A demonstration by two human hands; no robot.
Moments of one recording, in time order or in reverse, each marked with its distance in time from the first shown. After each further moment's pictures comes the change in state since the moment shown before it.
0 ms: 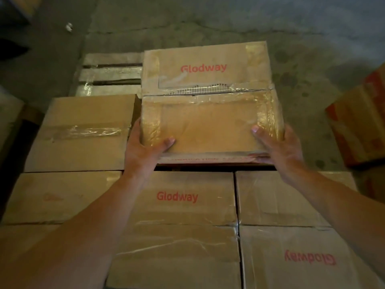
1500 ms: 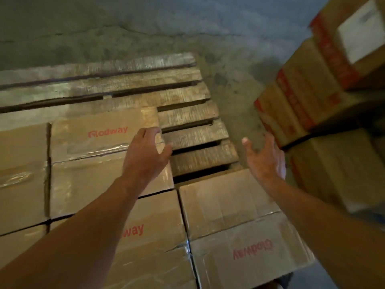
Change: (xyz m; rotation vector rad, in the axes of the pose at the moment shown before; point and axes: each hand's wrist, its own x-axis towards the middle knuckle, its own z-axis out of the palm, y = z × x) left_hand 0.017 0.044 0.145 0.806 -0.344 0.420; right_hand 0.021 0.014 -0.103 -0.772 0.482 0.098
